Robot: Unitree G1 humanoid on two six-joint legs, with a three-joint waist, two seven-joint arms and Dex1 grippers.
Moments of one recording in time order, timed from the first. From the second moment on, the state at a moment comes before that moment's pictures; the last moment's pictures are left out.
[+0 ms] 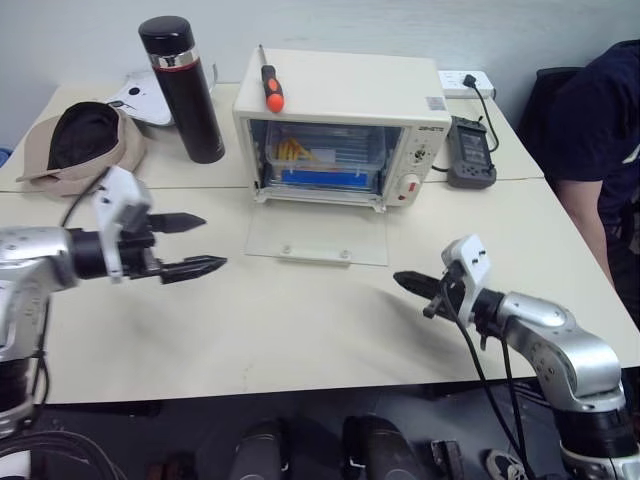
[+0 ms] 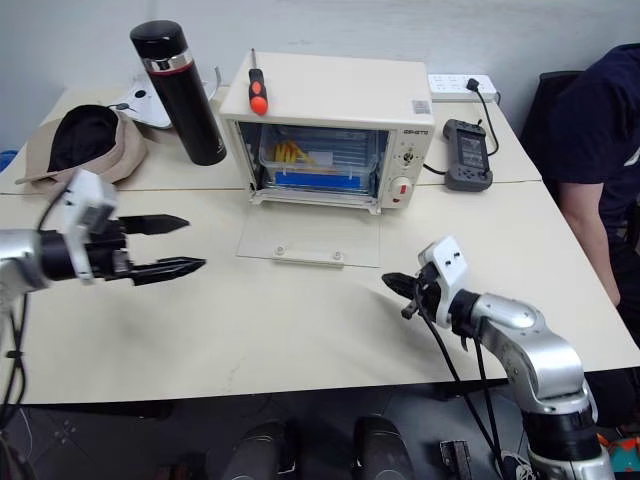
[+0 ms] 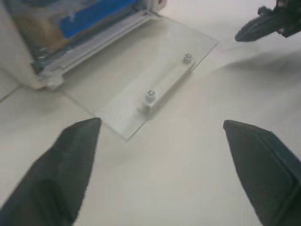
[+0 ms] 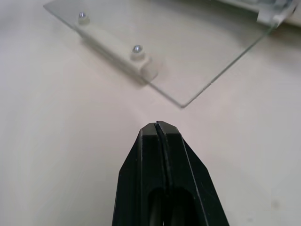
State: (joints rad) left arm -0.39 1.02 0.33 -0.21 -0.59 0.76 -1.09; right arm -0.19 -0.53 -0.08 -0.35 0.47 0.74 0.65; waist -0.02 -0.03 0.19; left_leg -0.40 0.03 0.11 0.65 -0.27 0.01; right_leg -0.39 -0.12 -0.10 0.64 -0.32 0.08
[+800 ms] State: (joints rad) left arm -0.54 1.06 0.28 -0.09 -0.63 0.74 -1.11; right arm -0.62 -0.78 -0.21 -0.15 0.62 0.84 0.80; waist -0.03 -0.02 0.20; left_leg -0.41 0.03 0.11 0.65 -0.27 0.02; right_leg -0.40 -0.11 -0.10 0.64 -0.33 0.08
